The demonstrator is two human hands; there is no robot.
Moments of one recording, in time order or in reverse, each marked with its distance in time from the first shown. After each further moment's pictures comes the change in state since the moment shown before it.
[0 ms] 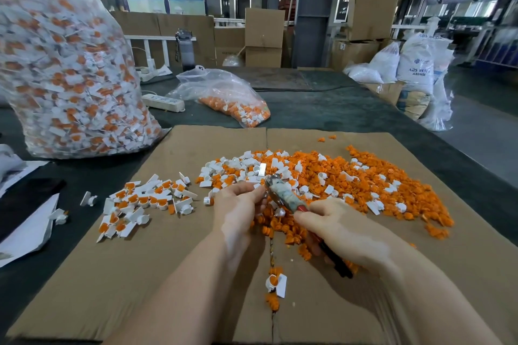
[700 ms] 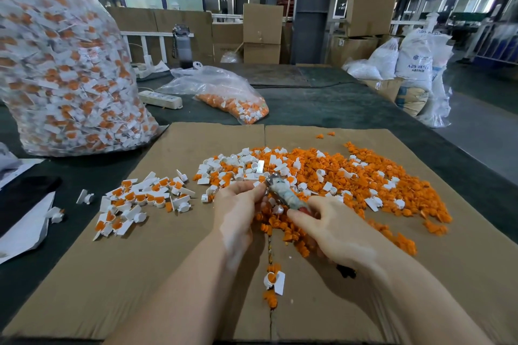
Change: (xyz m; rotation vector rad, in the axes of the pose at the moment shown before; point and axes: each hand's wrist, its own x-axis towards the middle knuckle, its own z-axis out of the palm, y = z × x) left_hand -0.001 -0.003 0.002 -0.052 -0.020 -0.027; right_hand 0.004 0.006 0.012 -0.060 0.140 -0.038
